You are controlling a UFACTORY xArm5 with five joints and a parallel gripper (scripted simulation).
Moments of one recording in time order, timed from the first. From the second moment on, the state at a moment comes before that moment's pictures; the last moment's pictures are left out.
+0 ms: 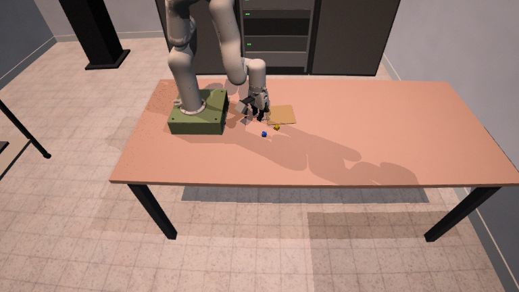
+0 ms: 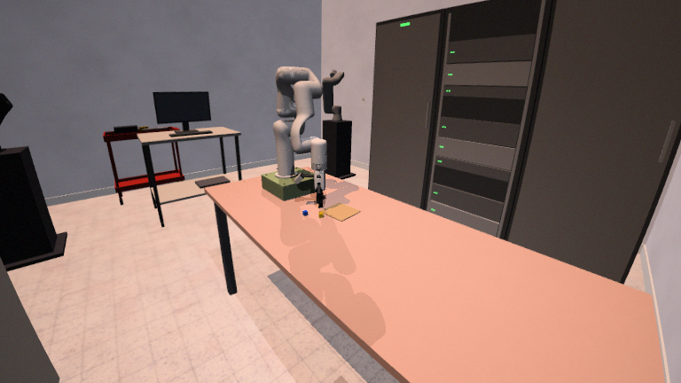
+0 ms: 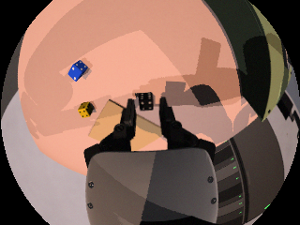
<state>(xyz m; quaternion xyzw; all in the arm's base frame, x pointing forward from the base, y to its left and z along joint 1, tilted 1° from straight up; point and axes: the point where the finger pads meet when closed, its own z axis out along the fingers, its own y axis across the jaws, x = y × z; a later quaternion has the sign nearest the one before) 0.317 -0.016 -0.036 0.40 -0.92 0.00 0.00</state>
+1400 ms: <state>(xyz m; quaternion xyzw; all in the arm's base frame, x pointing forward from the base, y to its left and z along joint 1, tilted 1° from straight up) 0.317 -0.016 -0.060 0.40 -0.92 0.00 0.00</state>
